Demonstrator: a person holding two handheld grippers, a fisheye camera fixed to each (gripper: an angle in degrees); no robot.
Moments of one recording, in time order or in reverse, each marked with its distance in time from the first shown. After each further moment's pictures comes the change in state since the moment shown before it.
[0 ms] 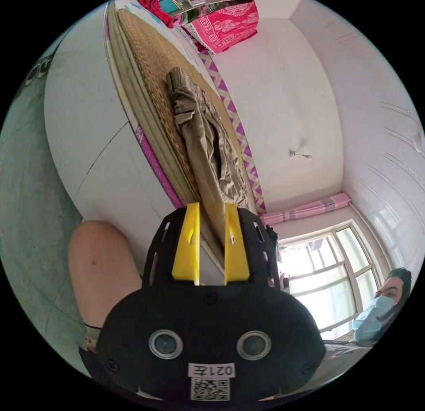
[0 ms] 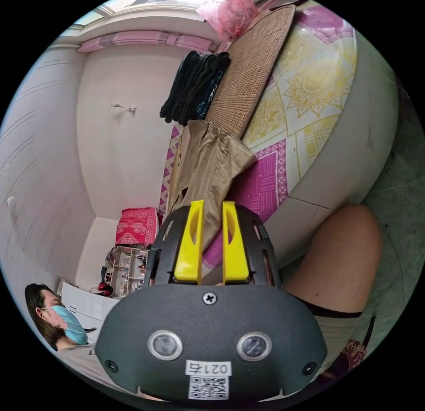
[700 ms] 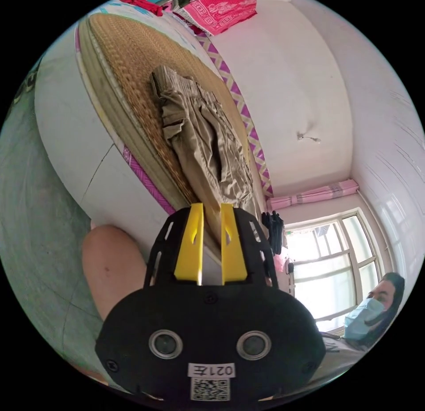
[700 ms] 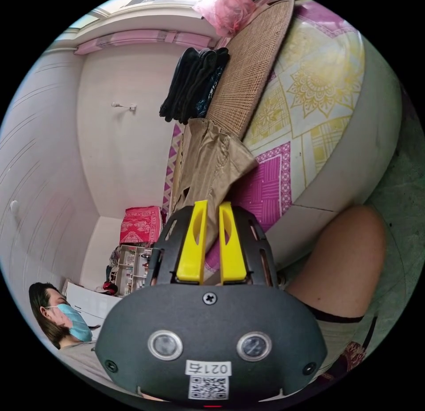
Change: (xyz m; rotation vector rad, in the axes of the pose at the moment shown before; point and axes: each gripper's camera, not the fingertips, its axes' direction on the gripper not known) left arm -0.048 -0.014 0.075 -0.133 -0.052 0.017; right arm 0.083 0.032 0.052 -0.024 -0.031 0.019
